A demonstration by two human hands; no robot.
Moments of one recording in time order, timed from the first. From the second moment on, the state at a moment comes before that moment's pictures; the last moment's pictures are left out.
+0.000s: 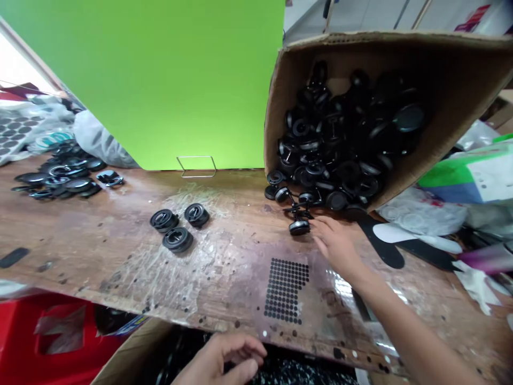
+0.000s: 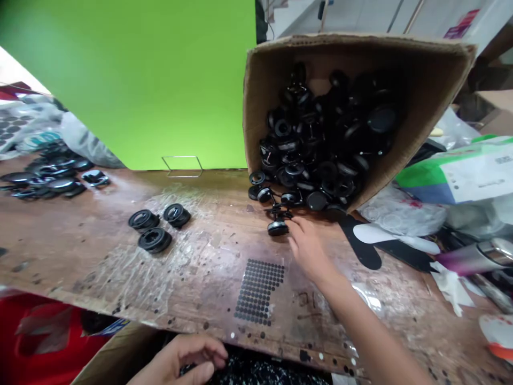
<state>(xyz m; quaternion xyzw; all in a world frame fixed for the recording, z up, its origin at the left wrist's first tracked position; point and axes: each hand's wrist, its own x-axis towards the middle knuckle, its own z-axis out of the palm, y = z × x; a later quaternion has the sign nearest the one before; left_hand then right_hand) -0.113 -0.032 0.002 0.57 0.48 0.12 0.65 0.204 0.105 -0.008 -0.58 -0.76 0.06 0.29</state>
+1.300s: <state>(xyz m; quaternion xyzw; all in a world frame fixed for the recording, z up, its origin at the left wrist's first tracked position) -0.062 0.025 0.002 0.23 0.46 0.44 0.73 0.147 0.015 -0.039 -0.61 -0.77 0.11 0.15</state>
